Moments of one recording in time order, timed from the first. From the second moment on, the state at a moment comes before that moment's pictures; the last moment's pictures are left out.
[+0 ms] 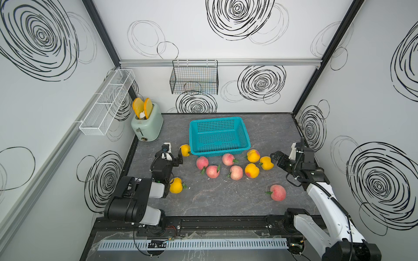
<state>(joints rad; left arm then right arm) -0.06 1.47 0.19 1.12 -0.05 0.00 0.02 0.87 0.64 -0.55 -0.16 0.58</state>
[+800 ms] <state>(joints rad) -0.06 1.47 0.19 1.12 -0.05 0.00 0.28 0.87 0.65 -1.02 0.16 0.89</state>
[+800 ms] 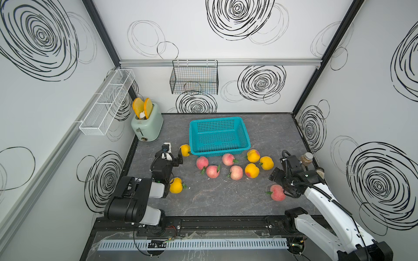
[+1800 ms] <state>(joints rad) -0.06 1.47 0.19 1.12 -0.05 0.00 0.53 1.12 0.66 -1.09 0.26 1.02</state>
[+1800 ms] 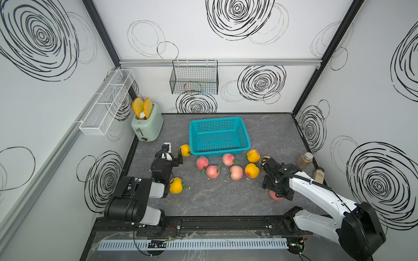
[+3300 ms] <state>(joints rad) -0.06 1.47 0.19 1.12 -0.05 0.00 0.55 1.09 0.67 -0.92 0.16 0.96</state>
